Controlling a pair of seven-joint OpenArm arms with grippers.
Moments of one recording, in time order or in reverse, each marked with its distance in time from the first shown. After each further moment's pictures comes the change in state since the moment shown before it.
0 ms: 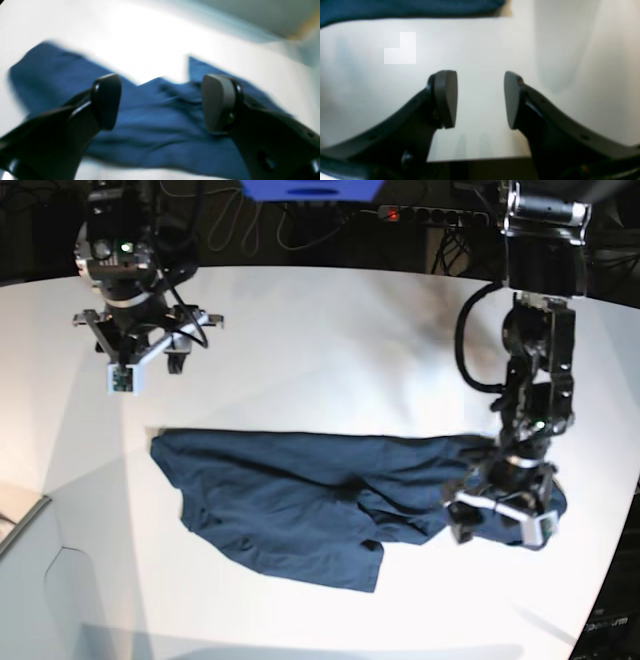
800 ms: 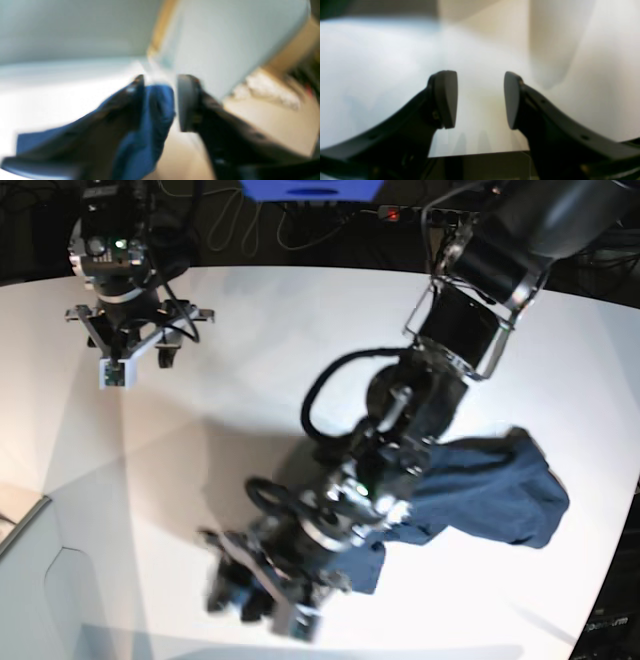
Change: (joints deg) left arm -16.5 12.1 34.3 5.3 -0.7 0.0 0.4; right arm -1.3 1.2 1.5 0.0 -0.1 0.0 0.0
